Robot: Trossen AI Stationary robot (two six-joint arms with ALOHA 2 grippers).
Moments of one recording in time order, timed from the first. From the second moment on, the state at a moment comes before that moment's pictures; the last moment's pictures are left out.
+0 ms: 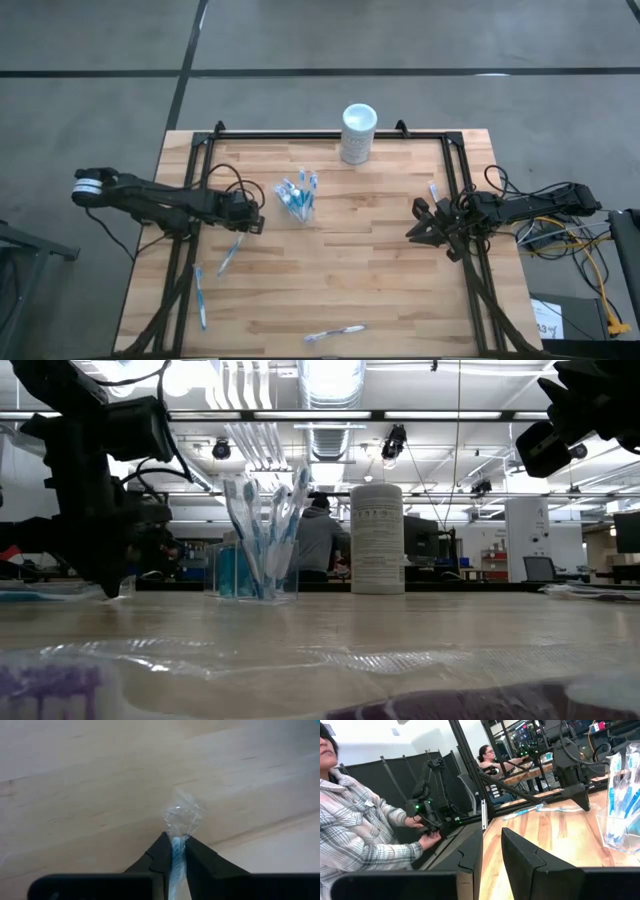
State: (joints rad) left arm 0.03 1.14 0.47 -0.63 -0.13 -1.30; right arm 0.13 0.34 0.04 0.42 -0.24 0.46
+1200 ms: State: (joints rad) left arm -0.11 1.06 0.92 -0.64 -0.78 -1.01; right arm 0.13 0.34 0.04 0.42 -0.24 0.46
